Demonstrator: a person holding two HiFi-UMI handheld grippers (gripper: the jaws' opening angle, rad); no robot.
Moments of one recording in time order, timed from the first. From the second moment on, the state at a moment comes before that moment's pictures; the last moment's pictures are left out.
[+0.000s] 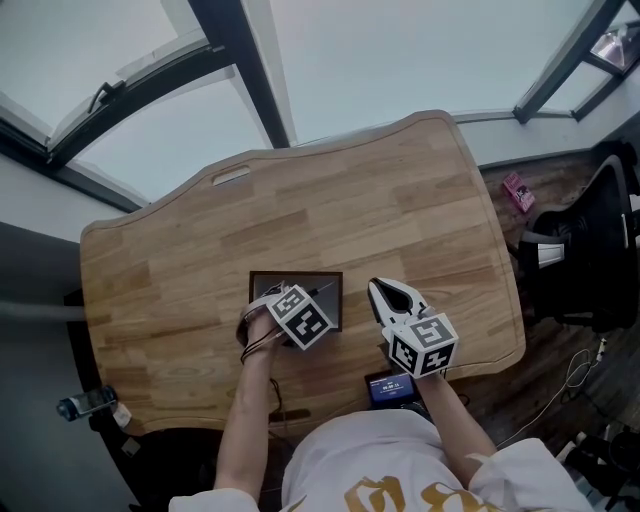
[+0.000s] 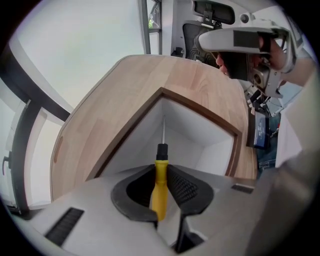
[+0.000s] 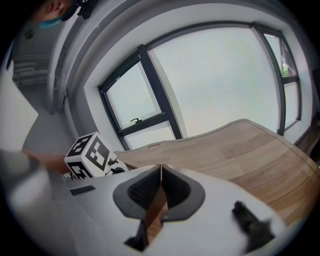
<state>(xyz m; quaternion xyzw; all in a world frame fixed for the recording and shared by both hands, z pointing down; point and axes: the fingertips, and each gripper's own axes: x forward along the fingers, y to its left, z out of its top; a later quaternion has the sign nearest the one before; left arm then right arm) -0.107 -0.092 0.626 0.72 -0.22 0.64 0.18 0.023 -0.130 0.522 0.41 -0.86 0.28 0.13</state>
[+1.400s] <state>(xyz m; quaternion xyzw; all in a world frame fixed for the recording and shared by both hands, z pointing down) -0.117 -0.082 0.523 0.76 -0.42 0.47 0.16 0.036 -0.096 0.461 0.41 -0.88 0.23 0.10</state>
